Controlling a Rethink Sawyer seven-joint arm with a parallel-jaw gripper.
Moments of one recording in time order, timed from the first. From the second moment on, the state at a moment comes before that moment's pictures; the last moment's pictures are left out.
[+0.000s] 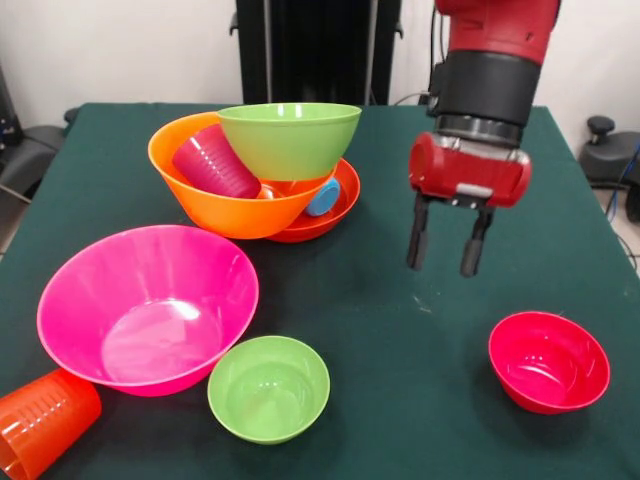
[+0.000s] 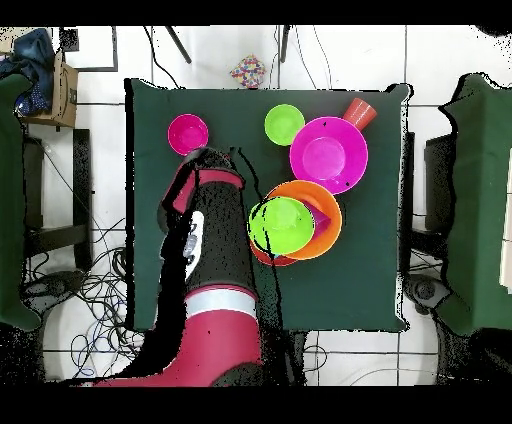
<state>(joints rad) 0.07 -0.52 0.00 1.35 -1.01 0.27 2.57</state>
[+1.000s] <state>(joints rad) -0.01 -0.57 0.02 1.29 -0.70 0.51 2.60</state>
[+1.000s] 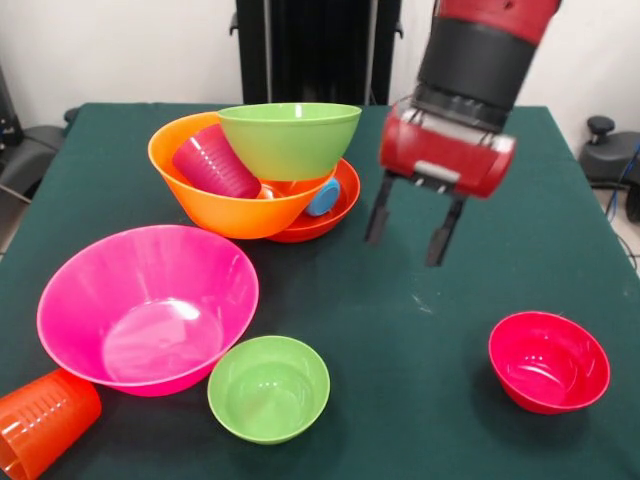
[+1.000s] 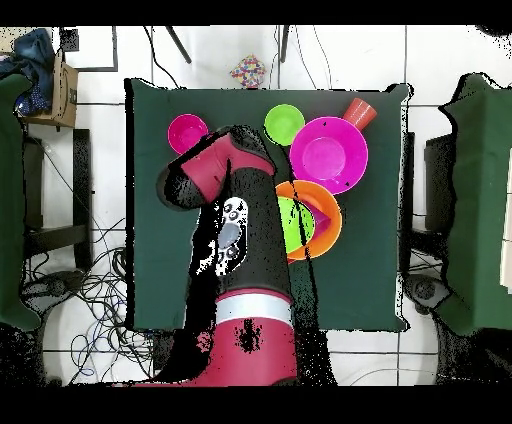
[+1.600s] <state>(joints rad) -0.02 -0.64 0.11 1.26 -0.59 0.59 2.60</state>
